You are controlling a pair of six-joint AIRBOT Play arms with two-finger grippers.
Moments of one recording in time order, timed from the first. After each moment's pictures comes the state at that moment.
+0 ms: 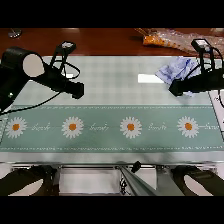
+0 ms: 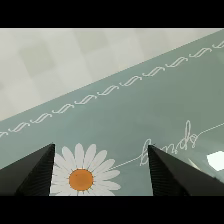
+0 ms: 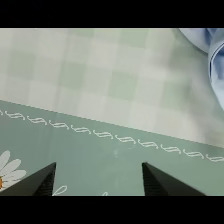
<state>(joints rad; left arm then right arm) -0.41 -1.22 1.30 1.51 -1.29 -1.58 0.09 -1.04 1.15 -1.48 1.19 1.48</state>
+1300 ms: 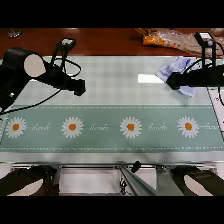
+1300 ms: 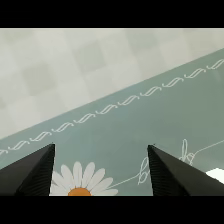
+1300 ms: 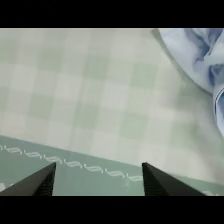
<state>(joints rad) -0.41 -1.23 1.30 1.50 -1.21 -1.59 0.09 -1.04 1.15 -1.42 1.04 1.48</state>
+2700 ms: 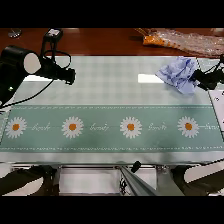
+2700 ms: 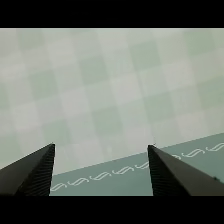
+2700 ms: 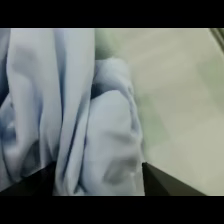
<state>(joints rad) -0.31 -1.27 1.30 1.66 -1.05 -1.61 -0.41 -1.79 1.48 -1.28 0.83 1.62</state>
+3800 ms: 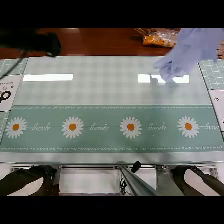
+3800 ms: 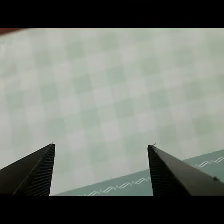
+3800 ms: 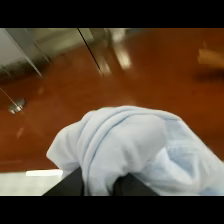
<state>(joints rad) -0.31 -1.21 1.76 1.61 -1.31 -1.61 -0.37 -1.06 1.48 -0.61 0.89 1.12</state>
